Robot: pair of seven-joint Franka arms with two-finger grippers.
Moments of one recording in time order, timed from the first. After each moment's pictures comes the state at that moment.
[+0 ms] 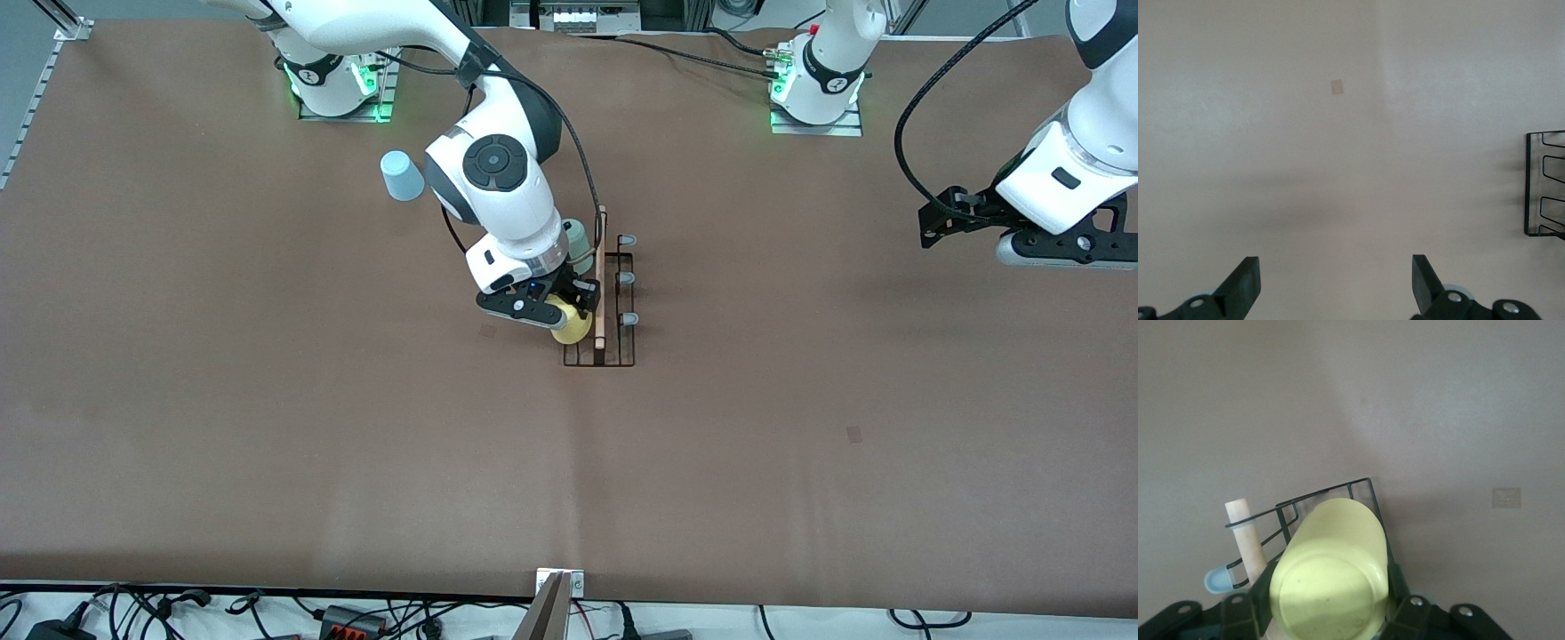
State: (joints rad) left arm -0.04 0.02 -0.06 -1.63 0.04 1.64 -0.06; right arm 0.58 0.63 0.19 -1.45 -0.08 2.28 1.08
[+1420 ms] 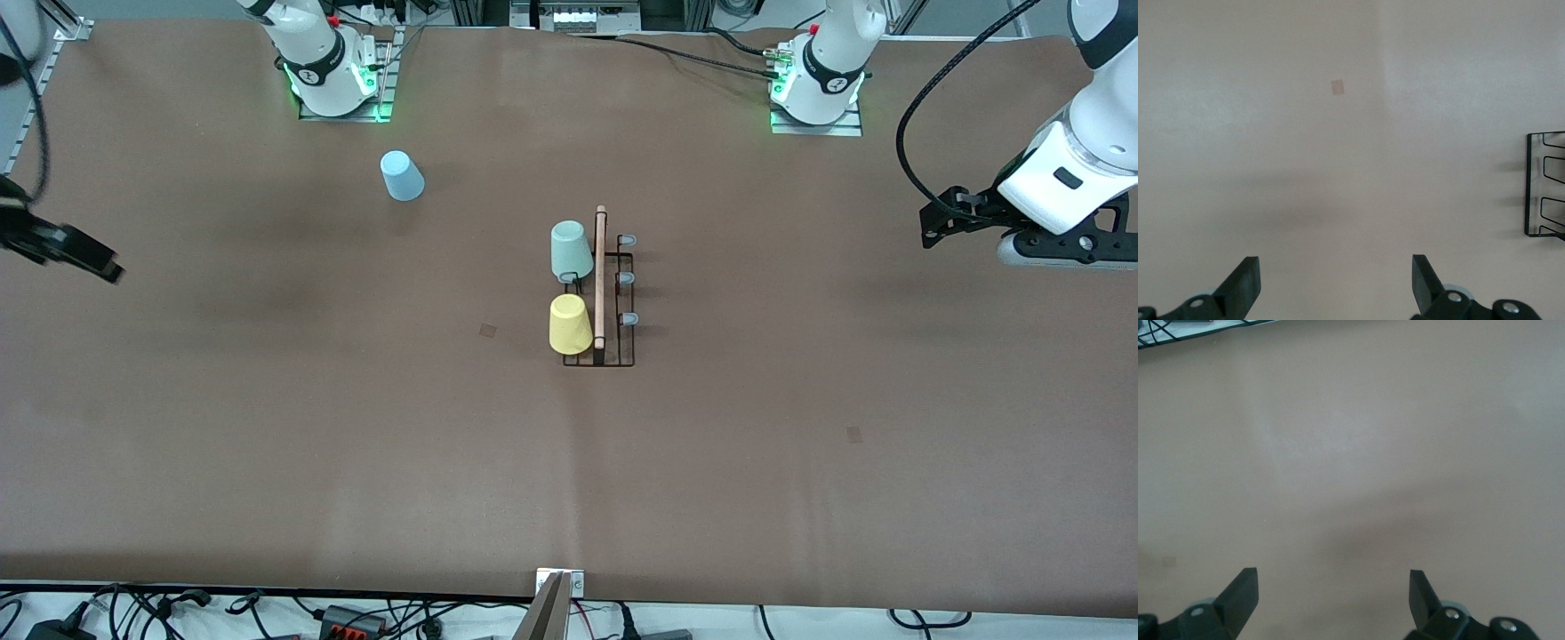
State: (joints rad) left arm -0.03 0.02 -0.06 -1.63 0.04 1.64 -0.06; right arm -0.15 0.06 0.07 -1.59 -0.04 1.72 0.16
